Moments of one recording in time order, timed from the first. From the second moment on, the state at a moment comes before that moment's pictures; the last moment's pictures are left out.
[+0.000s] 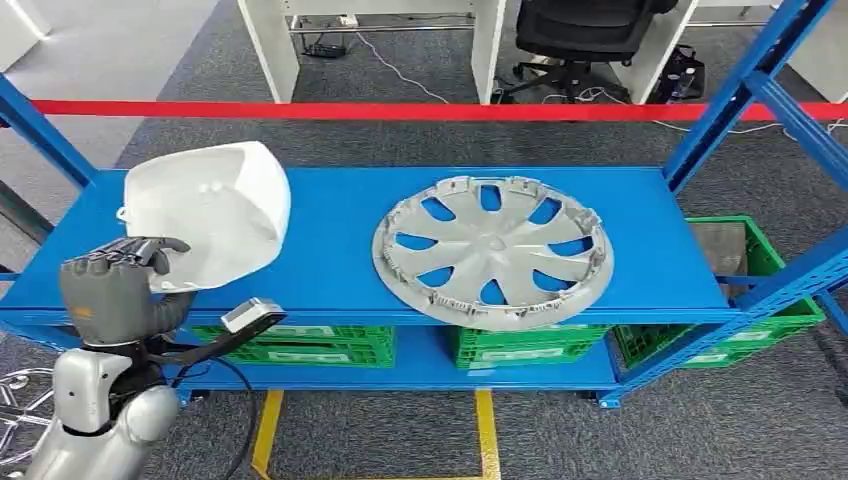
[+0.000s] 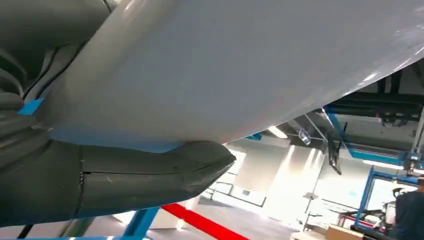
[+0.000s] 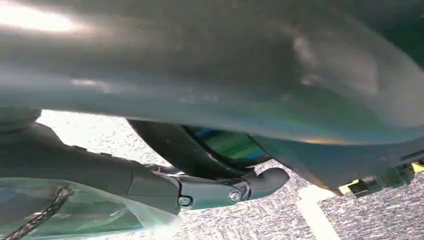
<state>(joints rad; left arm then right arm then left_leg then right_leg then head) -0.16 0.00 -0.28 -1.66 -1.29 0.69 -0.14 -0.02 0.13 -0.17 -0.18 1.22 0.02 -0.27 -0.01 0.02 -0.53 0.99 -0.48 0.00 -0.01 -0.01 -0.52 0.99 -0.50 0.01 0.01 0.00</state>
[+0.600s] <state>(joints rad) -0.14 0.00 -0.27 -1.66 -1.33 0.70 -0.08 -0.02 0.13 -0.17 -0.18 1.20 0.02 -0.27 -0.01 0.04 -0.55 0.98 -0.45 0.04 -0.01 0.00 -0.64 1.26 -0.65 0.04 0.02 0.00</state>
